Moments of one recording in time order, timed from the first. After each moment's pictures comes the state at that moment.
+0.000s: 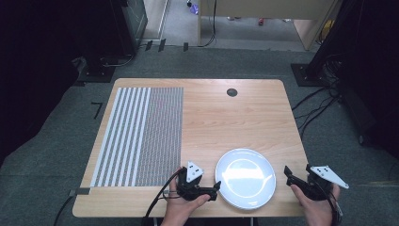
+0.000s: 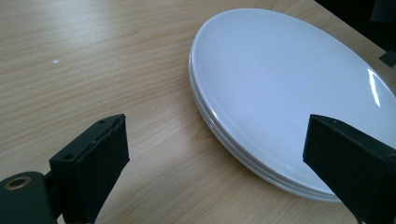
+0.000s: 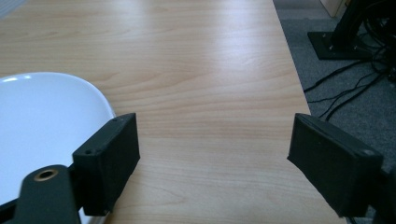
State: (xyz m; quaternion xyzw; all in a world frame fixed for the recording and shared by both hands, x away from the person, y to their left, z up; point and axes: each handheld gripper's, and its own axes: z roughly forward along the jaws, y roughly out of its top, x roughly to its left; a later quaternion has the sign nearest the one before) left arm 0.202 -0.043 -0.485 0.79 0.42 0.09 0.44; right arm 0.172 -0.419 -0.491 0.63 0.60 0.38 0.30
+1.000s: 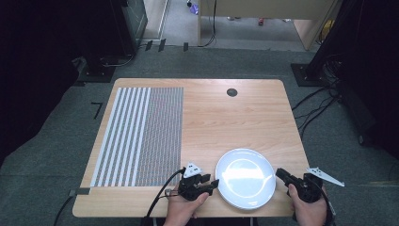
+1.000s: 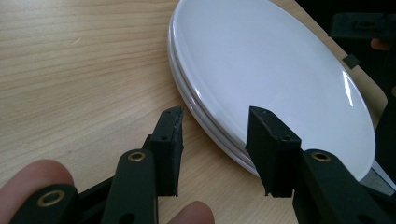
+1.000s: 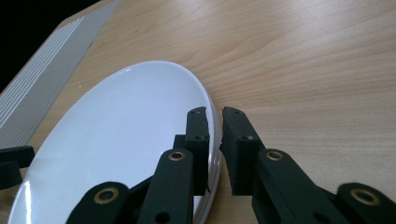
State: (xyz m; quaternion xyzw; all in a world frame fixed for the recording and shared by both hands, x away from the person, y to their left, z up) left arm 0.210 -0.041 -0.503 0.78 0.44 -0.01 0.45; right arm 0.171 -0.406 -0.500 0.65 0.58 0.47 0.12
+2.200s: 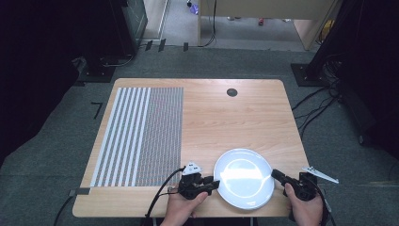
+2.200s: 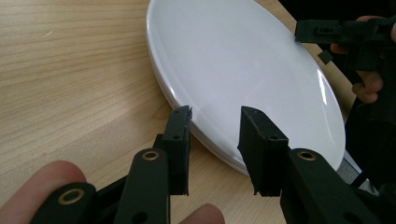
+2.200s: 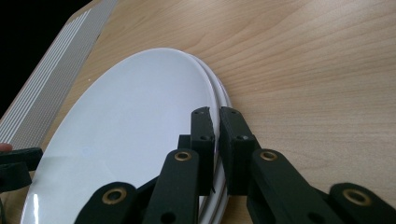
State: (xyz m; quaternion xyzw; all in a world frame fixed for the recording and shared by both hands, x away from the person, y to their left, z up) left arm 0.214 -0.038 -0.502 0.78 0.42 -0.05 0.46; right arm 0.179 -0.402 -0.510 0.66 0.58 0.47 0.08
